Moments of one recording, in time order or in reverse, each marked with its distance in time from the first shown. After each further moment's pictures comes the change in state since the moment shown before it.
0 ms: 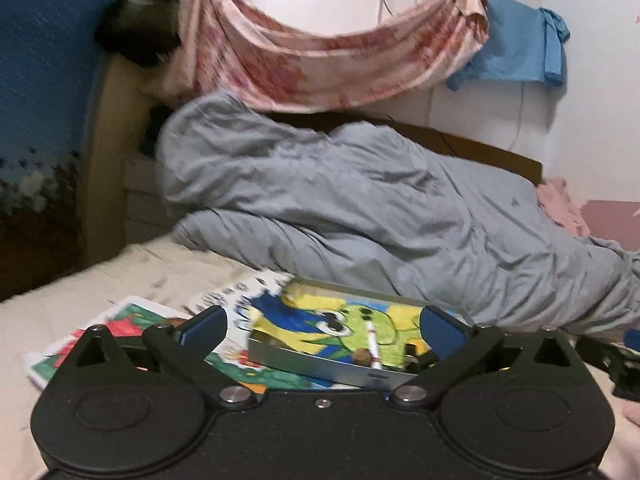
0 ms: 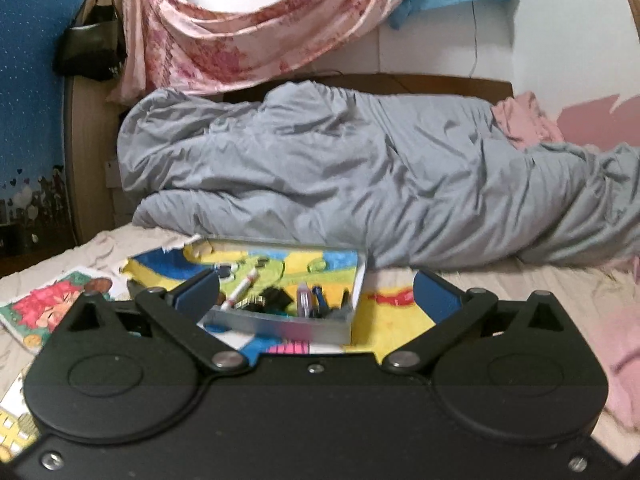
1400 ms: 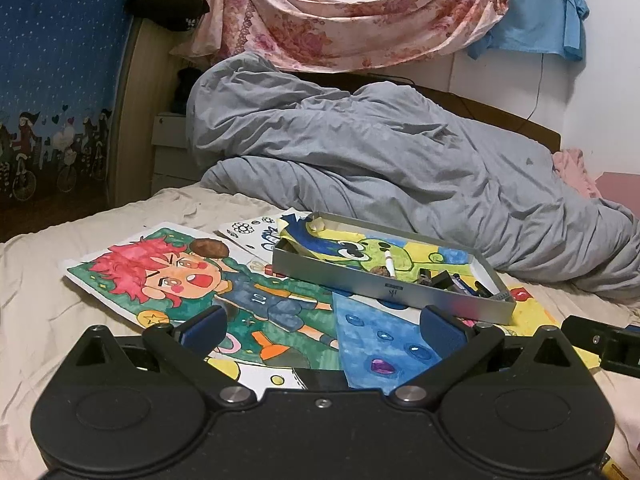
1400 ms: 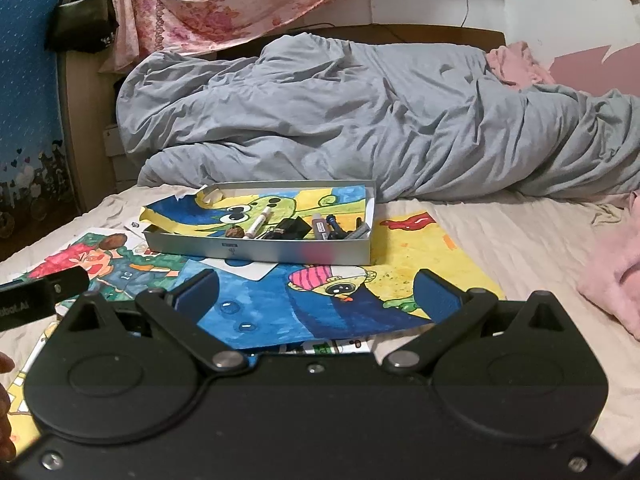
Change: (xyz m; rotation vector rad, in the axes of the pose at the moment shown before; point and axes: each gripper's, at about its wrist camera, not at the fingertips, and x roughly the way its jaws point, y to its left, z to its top) left arm -0.041 0.003 -0.063 -0.031 0.117 0.051; right arm -0.017 0.024 -0.038 0.050 0.135 -0.003
